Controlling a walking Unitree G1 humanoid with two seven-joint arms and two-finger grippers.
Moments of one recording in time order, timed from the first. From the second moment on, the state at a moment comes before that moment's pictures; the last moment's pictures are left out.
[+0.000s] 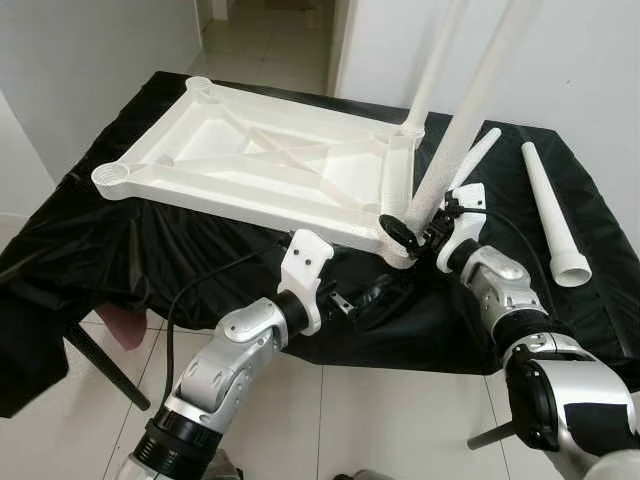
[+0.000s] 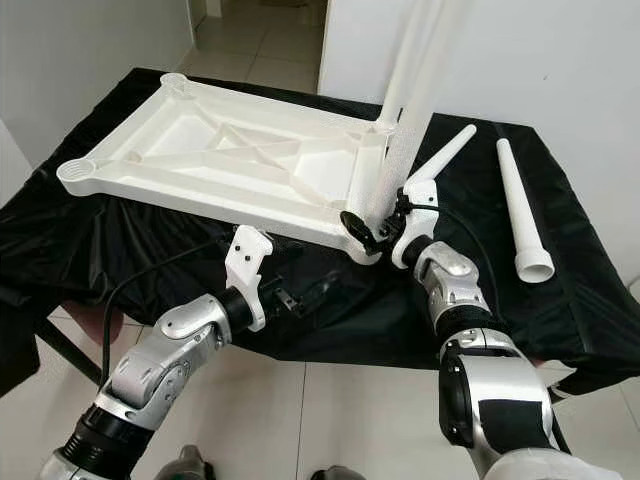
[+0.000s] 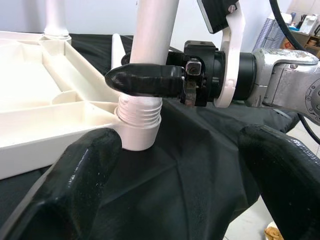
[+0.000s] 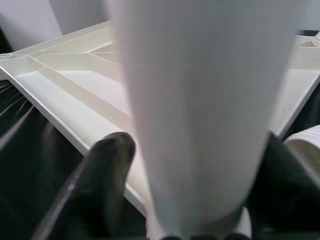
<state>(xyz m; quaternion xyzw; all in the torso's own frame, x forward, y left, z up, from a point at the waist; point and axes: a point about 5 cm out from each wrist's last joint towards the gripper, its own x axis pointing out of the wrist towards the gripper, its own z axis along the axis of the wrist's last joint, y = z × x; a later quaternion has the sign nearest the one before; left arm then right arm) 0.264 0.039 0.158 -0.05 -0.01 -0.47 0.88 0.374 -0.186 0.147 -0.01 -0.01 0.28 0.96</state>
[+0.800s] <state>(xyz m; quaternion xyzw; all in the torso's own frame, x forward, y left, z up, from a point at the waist) 0.261 0.040 0.157 -0.05 -0.01 -0.47 0.88 0.375 -0.174 0.138 0.00 -0.02 0.20 0.98</state>
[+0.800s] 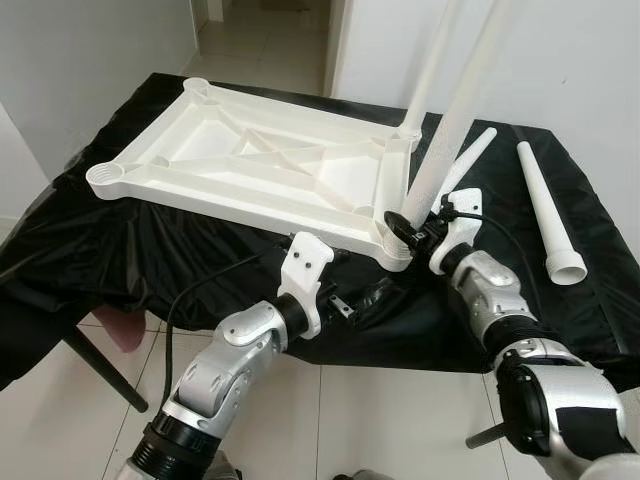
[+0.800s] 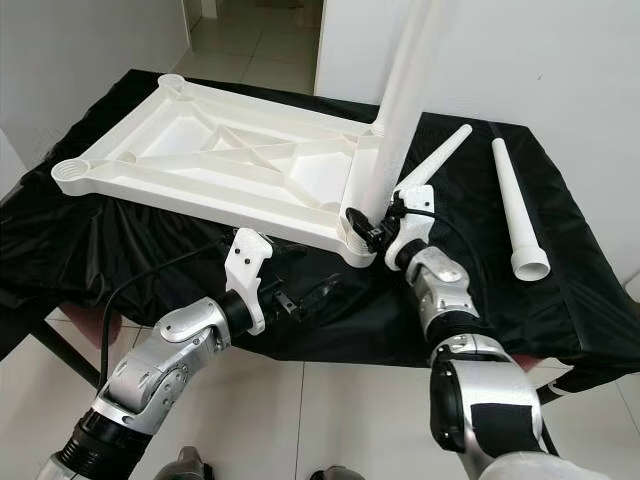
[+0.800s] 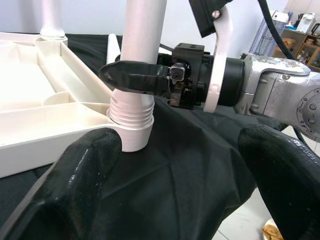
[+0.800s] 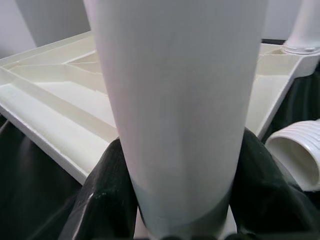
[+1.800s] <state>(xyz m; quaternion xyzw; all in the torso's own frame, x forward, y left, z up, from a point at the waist) 0.259 0.037 0.157 -0.05 -0.01 -0.47 0.88 0.362 -0.139 0.135 0.06 -0.04 -0.01 1.00</state>
